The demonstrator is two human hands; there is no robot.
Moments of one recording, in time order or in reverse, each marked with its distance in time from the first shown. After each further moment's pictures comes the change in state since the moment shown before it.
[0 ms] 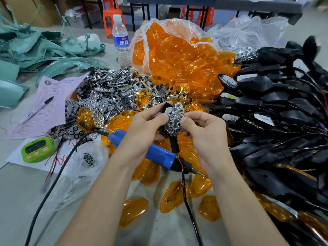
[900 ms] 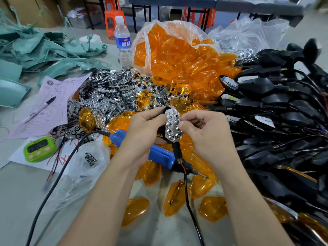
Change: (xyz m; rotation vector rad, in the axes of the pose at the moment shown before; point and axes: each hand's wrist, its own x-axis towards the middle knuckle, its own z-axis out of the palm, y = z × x) left_hand -0.010 0.013 0.008 -0.028 0.062 -0.039; right_hand -0.003 -0.018 -0.009 -0.453 -0.106 -0.200
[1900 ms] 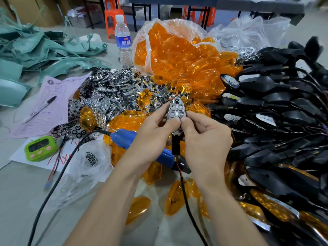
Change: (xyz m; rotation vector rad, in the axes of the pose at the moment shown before) left_hand -0.004 -0.010 0.007 0.083 -0.163 0.143; right_hand -0.026 -0.015 0.031 0.156 0.384 -0.012
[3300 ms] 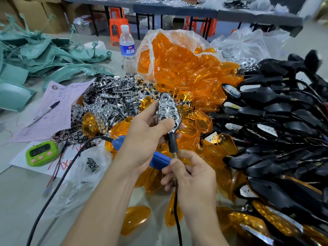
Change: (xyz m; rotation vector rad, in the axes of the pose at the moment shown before) left_hand -0.001 0.012 -0.015 -0.251 0.045 0.075; right_hand -0.057 0.004 -0.006 0.272 -0.286 0.478
